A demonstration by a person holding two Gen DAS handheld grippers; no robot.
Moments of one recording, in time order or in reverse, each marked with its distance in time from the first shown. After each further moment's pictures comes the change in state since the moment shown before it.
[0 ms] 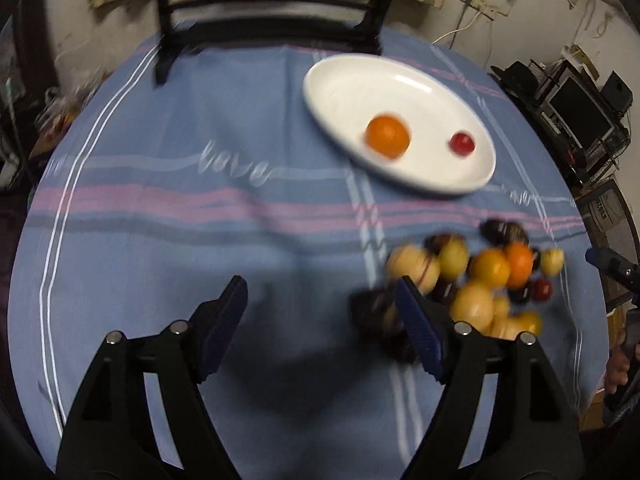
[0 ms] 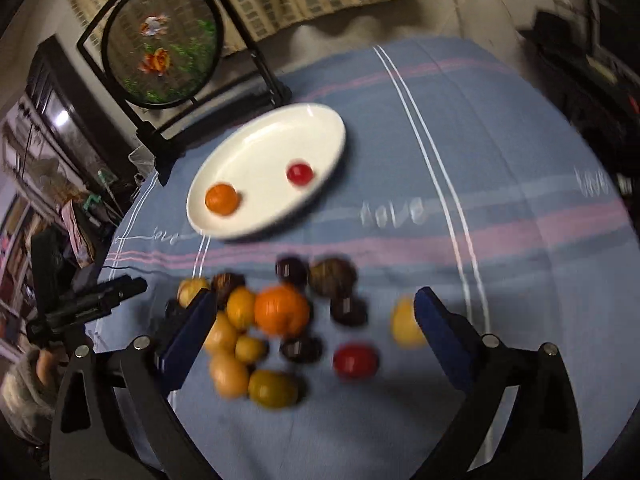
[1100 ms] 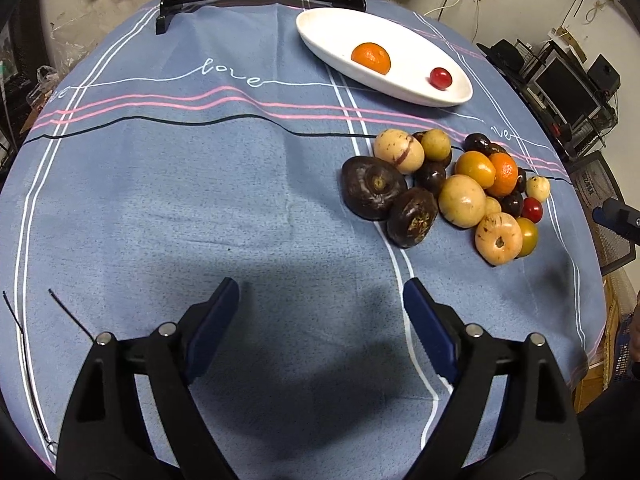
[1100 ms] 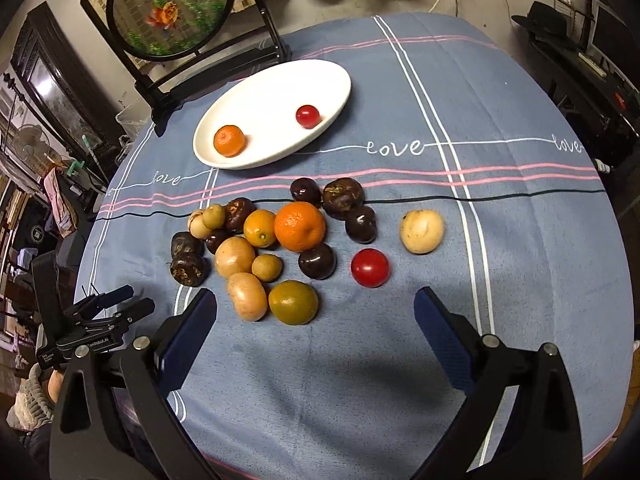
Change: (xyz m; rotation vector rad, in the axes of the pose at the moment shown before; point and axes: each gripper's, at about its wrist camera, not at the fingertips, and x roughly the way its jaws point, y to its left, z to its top) left arm -0.004 -0.006 -0.068 0.028 0.044 -0.069; right arm -0.017 0.038 -0.021 -0.101 0.076 -0.125
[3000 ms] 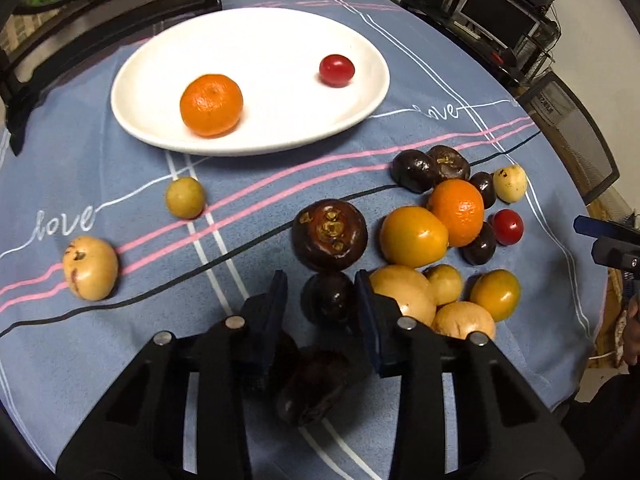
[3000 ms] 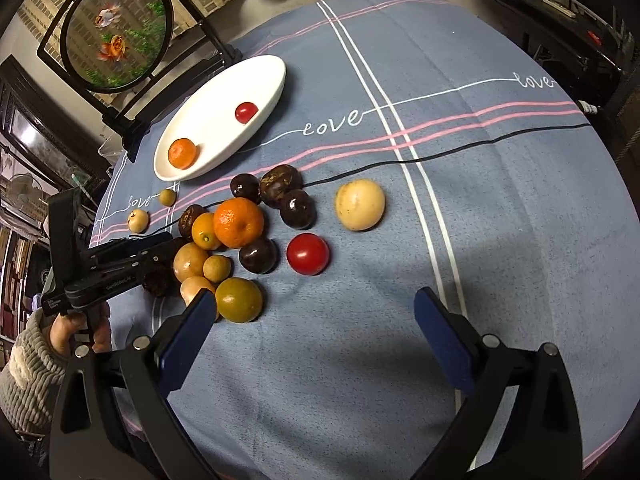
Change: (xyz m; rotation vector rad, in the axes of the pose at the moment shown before) left arm 0.077 -0.085 0.094 0.337 0.096 -0.138; right arm 0.009 -0.057 -0.014 0.159 0.008 0.016
